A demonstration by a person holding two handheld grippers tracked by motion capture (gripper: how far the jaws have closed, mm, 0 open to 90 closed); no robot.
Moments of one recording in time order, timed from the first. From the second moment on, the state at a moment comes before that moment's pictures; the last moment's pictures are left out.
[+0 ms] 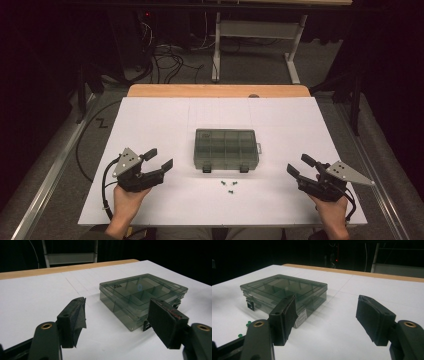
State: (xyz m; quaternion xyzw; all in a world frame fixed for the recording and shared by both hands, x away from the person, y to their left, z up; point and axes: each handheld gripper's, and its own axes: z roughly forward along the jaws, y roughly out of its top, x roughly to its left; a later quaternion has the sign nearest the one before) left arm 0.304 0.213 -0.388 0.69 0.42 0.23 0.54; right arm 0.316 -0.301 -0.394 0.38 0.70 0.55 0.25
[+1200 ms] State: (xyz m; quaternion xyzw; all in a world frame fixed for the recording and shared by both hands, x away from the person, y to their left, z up) left arm 0.324 0.202 -0.387 0.70 0.41 0.23 0.54; right arm 0.342 -0.273 -0.394 0.38 0.72 0.54 0.23
